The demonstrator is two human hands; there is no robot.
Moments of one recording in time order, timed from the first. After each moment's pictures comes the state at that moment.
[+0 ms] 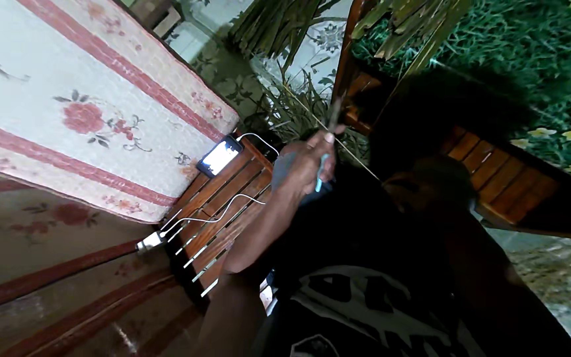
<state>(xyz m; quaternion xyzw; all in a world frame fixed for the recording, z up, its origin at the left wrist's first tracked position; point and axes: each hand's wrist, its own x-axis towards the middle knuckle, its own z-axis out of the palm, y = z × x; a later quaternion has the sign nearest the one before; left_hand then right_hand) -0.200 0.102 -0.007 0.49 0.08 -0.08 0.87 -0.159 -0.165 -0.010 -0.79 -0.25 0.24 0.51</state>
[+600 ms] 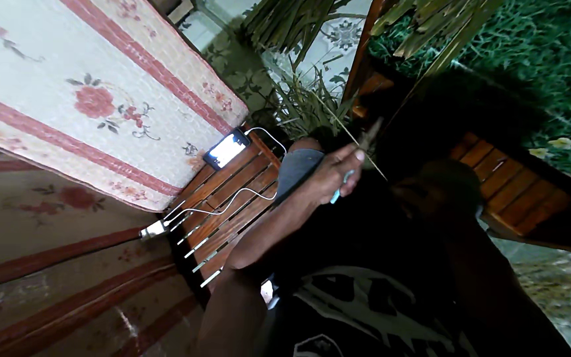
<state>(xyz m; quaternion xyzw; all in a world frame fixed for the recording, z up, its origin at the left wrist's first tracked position) -0.215 0.077 -0.015 0.51 0.07 -0.17 0.84 -0.168 -0.156 -0.010 -0.76 -0.18 0.29 0.55</state>
